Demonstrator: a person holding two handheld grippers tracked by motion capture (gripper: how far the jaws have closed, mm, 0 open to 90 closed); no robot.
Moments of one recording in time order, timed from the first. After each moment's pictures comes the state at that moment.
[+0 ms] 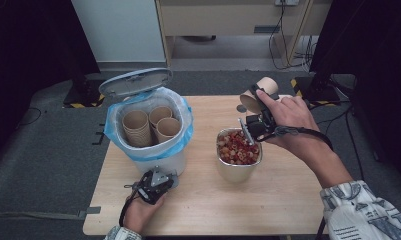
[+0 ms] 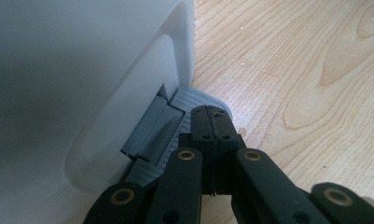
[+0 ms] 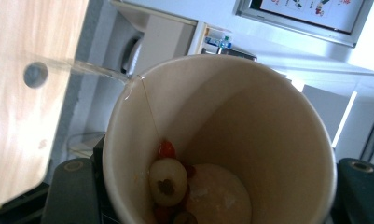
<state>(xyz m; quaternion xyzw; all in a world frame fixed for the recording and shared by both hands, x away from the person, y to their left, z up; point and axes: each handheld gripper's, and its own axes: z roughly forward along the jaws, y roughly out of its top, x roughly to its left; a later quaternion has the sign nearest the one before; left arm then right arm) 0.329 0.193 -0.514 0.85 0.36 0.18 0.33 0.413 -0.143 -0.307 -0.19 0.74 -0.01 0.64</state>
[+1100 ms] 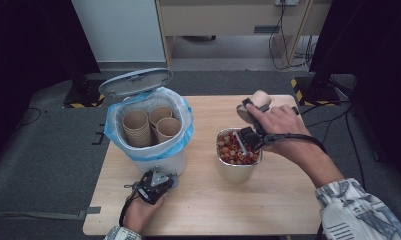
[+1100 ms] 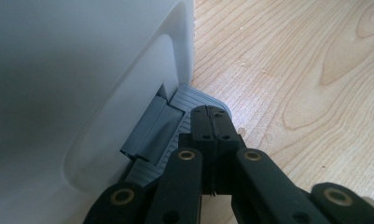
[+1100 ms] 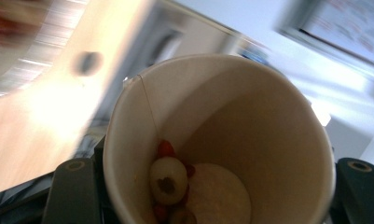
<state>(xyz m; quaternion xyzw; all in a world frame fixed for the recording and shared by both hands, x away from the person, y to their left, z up) 0.329 0.193 -0.514 0.85 0.36 0.18 0.33 0.422 -0.134 -0.364 -0.28 0.76 -0.09 0.58</state>
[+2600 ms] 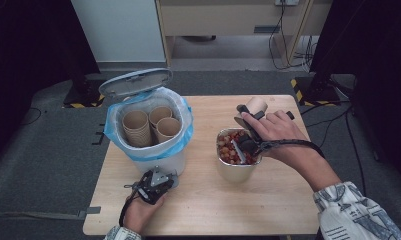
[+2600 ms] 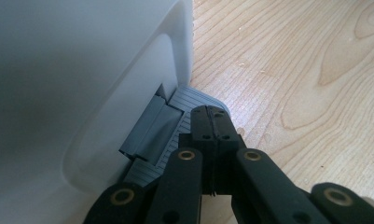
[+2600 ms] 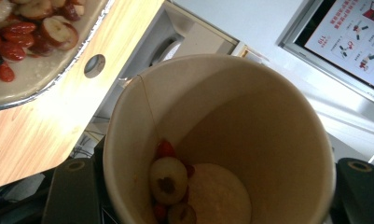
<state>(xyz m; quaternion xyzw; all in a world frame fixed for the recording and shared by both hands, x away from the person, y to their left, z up) 0.329 0.193 -0.514 0.85 0.36 0.18 0.34 0.414 -0.130 -0.368 -0.30 0.75 -0.10 0.58</state>
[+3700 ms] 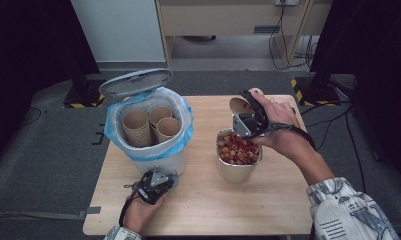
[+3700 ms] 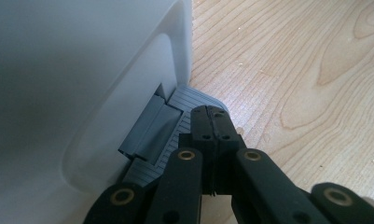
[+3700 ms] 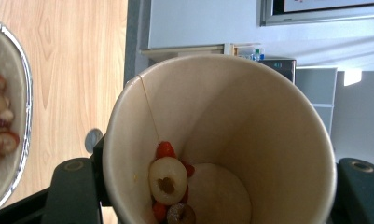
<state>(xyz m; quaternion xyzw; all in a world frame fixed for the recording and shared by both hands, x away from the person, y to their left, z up) 0.329 0.193 -0.514 0.85 0.36 0.18 0.34 0.432 -0.130 -0.325 -0.11 0.80 0.12 0.57</state>
